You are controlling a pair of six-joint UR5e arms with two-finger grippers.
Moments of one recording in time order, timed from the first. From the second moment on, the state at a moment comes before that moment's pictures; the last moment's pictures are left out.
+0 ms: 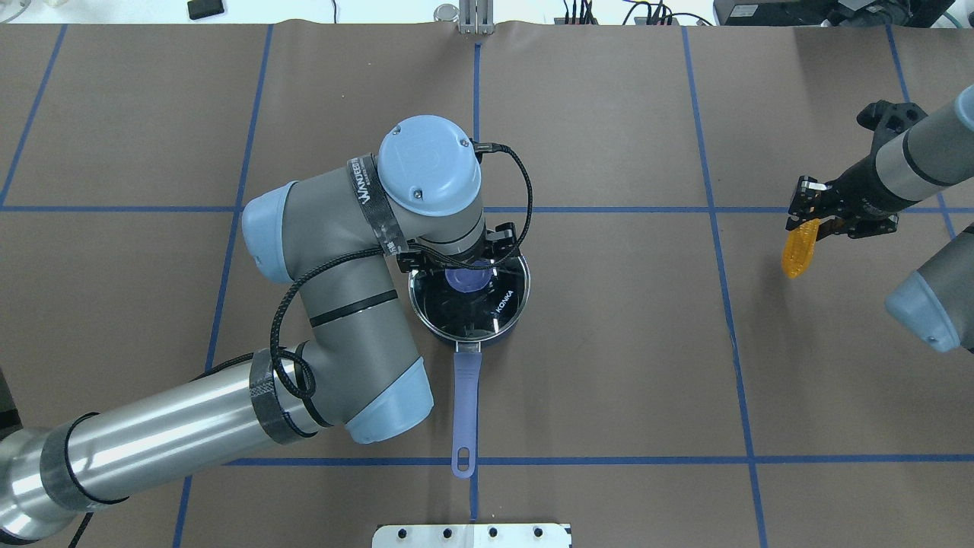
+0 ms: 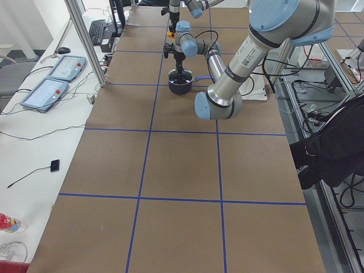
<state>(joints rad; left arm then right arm) -0.51 -2.45 -1.60 -1.50 -1.83 -1.35 1.00 -1.46 1.76 -1.25 2.18 1.19</state>
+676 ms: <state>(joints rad) -0.50 -2.44 -1.60 -1.50 -1.83 -1.34 1.00 -1.46 1.76 -1.25 2.18 1.19</state>
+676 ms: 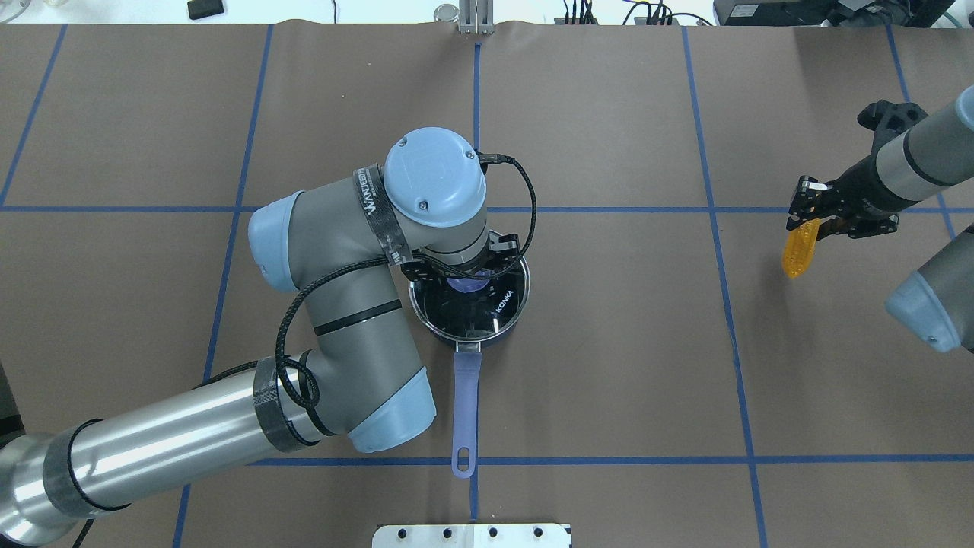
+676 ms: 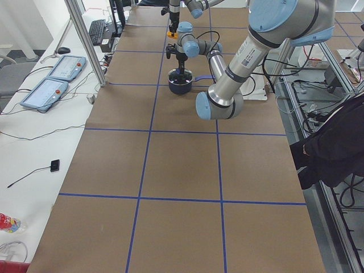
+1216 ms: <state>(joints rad) -0.50 -2.45 -1.61 -1.50 -1.83 -1.34 1.00 -1.46 1.76 -1.25 2.18 1.19</state>
